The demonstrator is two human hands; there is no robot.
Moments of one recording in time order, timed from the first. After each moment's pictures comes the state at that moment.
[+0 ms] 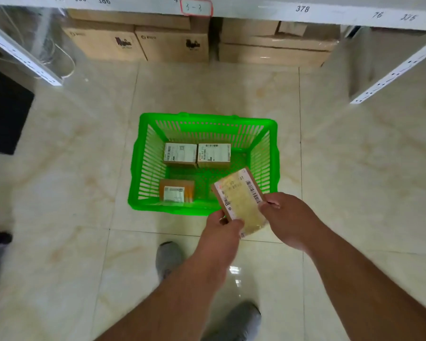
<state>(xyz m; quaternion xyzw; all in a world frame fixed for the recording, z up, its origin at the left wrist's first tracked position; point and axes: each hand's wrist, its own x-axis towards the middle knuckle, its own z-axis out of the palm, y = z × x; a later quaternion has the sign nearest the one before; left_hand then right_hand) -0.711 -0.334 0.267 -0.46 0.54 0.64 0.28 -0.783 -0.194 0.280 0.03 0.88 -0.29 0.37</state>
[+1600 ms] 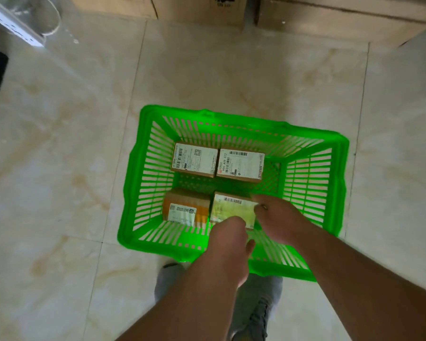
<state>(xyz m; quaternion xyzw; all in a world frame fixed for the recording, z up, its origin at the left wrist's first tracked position) -0.829 -0.396 0.114 -0.66 0.28 0.66 0.24 -0.898 -0.295 0.087 -0.04 0.85 -0.19 0.49</state>
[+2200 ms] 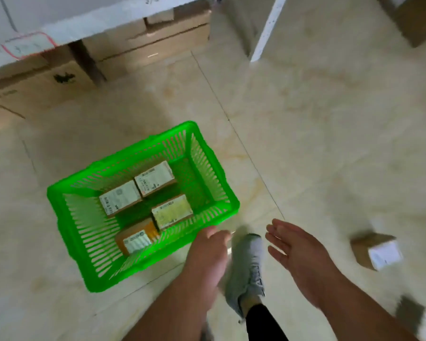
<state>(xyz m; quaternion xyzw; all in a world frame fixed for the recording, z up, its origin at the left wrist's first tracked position) -0.767 -0.317 0.261 -0.35 0.62 0.52 0.47 -0.698 -0.154 0.267 0.56 0.48 -0.65 0.15</state>
